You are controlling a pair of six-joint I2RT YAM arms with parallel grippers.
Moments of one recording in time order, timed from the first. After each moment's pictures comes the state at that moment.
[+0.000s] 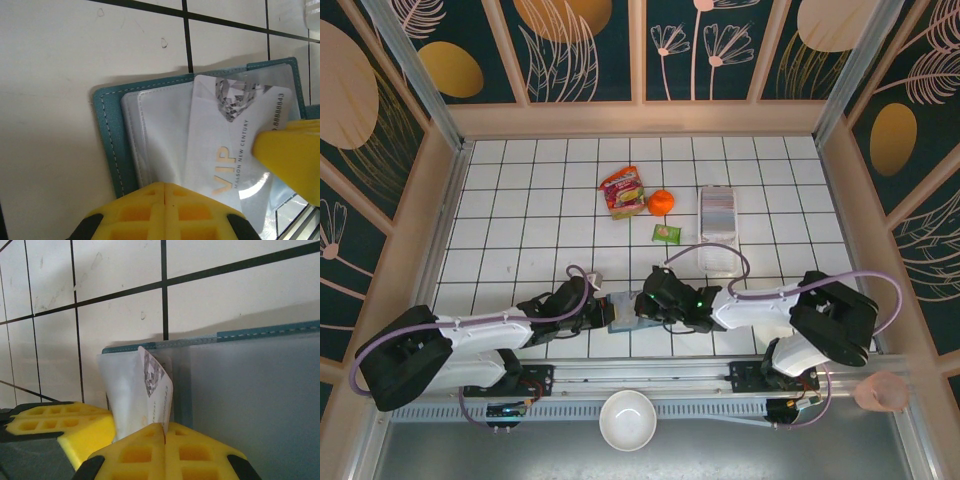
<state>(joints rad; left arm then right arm) -0.91 1.20 0.27 0.12 0.13 -0.98 1.13 1.45 0.58 0.05 0.03 1.18</state>
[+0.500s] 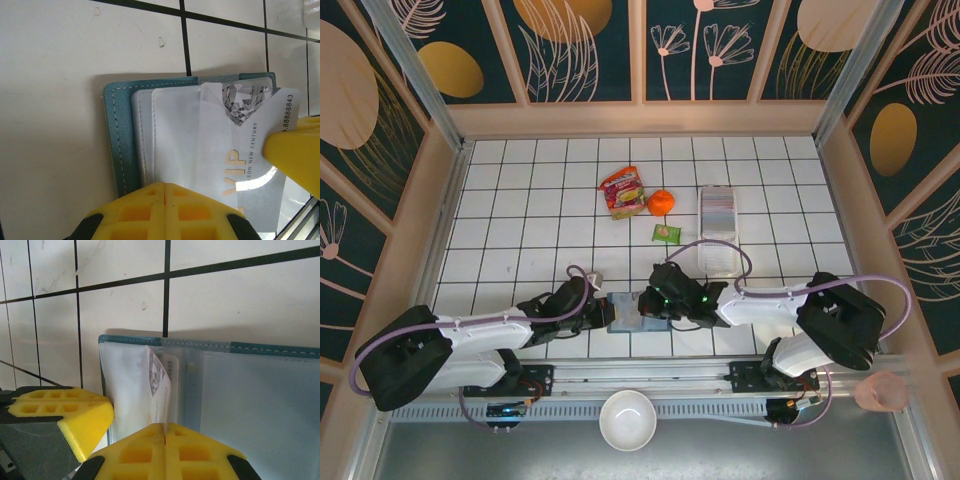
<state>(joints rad) -0.91 1.20 0.27 0.12 0.13 -0.98 1.07 1.43 0.57 0.02 -0.08 1.09</state>
